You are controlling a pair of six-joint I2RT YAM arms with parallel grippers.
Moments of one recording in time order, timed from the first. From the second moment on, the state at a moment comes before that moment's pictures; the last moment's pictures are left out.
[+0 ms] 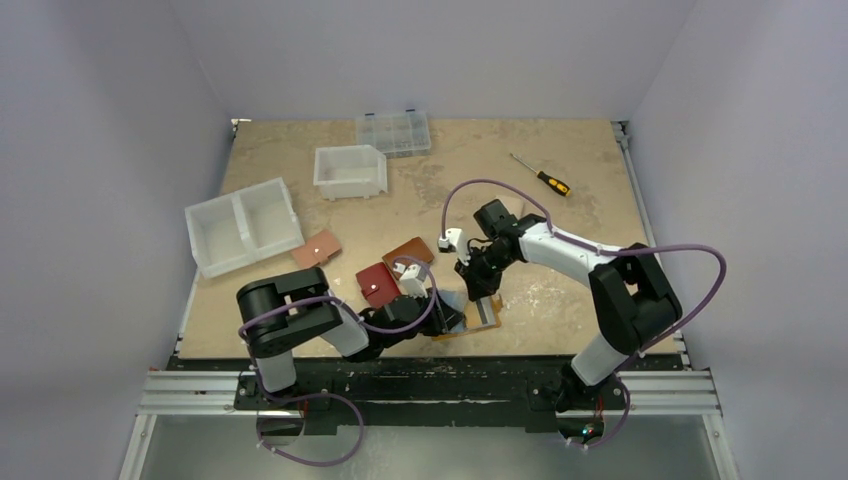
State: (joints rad) left arm -1.13 1.80 0.41 1.00 -0.20 -1.04; right arm 0.55 1.62 0.98 -0.67 -0.54 -0.56
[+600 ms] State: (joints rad) left arm -1.13 1.56 0.41 0.60 -0.34 -1.04; right arm 0.55 1.65 0.98 -0.66 -0.48 -0.54
